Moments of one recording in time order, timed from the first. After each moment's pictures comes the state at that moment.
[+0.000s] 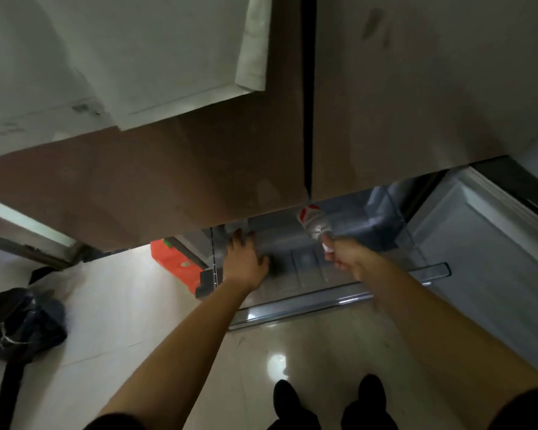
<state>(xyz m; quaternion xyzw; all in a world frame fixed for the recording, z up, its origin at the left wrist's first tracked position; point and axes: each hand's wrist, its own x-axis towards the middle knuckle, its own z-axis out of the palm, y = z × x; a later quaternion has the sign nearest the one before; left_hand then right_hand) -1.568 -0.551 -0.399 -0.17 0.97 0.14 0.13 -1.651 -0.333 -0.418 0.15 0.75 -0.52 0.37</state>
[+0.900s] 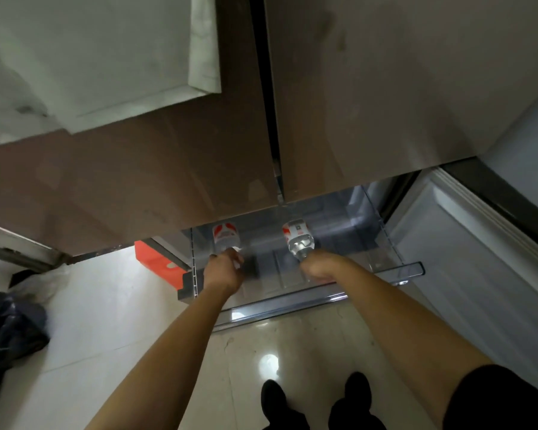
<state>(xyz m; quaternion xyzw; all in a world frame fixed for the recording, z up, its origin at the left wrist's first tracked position) -1.560 -0.550 -0.411 -0.25 0.92 0.22 0.18 -1.640 -0.338 -0.406 -0.03 0.87 -0.21 0.44</state>
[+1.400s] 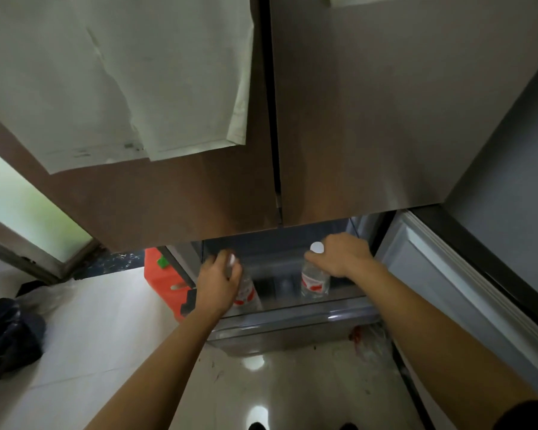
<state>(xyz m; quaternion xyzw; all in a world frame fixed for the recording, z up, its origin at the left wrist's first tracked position) -1.520 -0.527 -0.337 -0.20 0.93 0.30 -0.10 -1.642 -0.292 -0.275 -0.17 0.97 -0.06 0.18</state>
